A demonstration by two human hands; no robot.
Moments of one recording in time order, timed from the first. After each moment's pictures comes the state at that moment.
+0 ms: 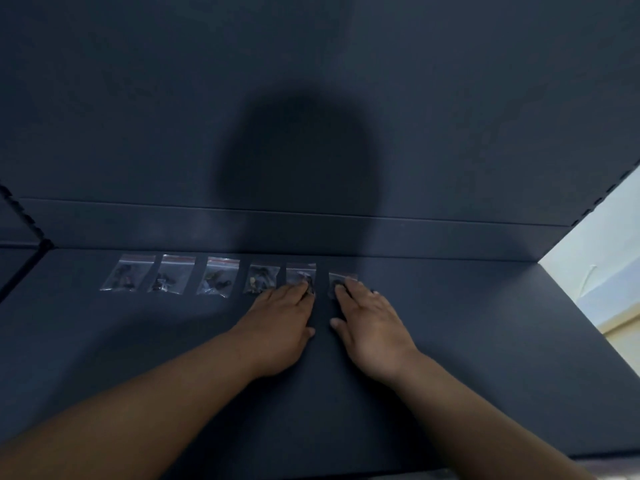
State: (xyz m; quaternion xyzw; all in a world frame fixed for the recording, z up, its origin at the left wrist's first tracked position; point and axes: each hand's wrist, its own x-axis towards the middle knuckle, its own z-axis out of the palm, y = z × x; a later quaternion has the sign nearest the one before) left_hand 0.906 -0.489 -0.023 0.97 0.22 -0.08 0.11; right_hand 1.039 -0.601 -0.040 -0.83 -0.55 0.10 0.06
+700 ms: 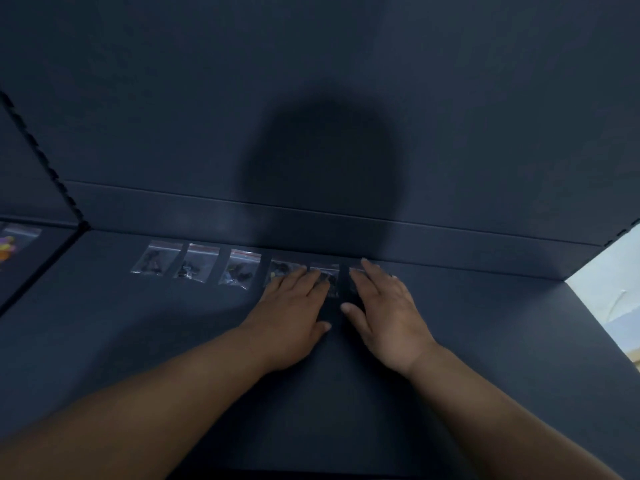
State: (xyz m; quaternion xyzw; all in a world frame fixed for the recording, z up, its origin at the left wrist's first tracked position) left_hand 0.897 -0.488 -0.021 0.96 0.25 -0.01 0.10; right_hand 1.045 -0.591 -0.025 -0.81 -0.57 0.06 0.09
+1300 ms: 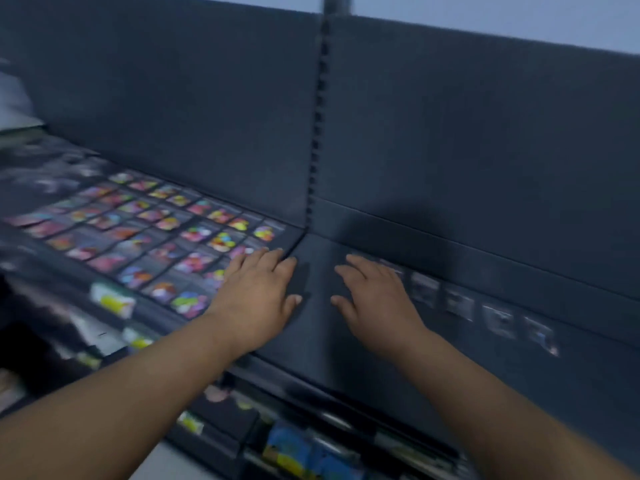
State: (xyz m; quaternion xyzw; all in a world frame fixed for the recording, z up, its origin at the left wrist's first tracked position) left_hand 0.595 -0.438 0.035 0.87 0.49 0.10 -0.02; right_hand 0.783 -0.476 0.025 -0.66 -0.74 0.00 0.10
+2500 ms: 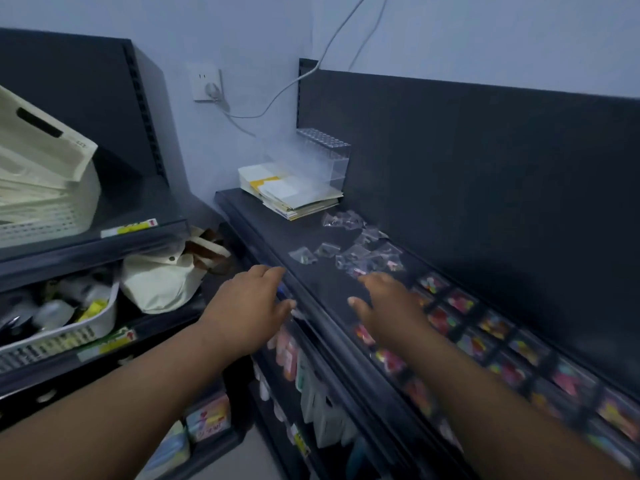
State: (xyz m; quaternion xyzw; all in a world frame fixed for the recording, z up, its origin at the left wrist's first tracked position) left_hand 0.053 -0.223 0.060 0.66 0.74 0.12 0.03; right_hand 0.254 -0.133 0.036 -0.53 -0.83 0.12 0.13
